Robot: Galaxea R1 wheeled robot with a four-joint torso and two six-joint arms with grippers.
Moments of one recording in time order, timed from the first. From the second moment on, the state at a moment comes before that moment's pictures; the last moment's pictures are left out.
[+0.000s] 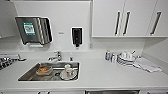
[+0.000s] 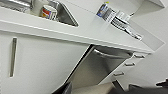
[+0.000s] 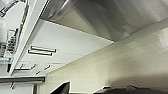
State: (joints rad) left arm 1.08 1.43 -0.83 0.31 -0.33 -0.24; right arm -1.14 1.93 -1.14 0.18 0.06 0.25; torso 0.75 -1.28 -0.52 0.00
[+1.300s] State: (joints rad) left arm 0.98 1.49 -0.89 0.38 -0.31 -0.32; right arm -1.07 1.93 -1.13 0.18 0.07 0.29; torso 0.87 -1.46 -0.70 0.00
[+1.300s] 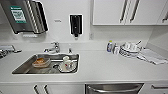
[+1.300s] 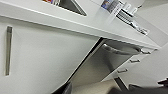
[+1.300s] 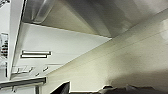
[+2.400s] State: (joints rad) left arm 0.79 1.51 -0.82 0.44 -0.12 -0.44; right arm -0.79 1.94 -1.15 0.25 -0.09 0.76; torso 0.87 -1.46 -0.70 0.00
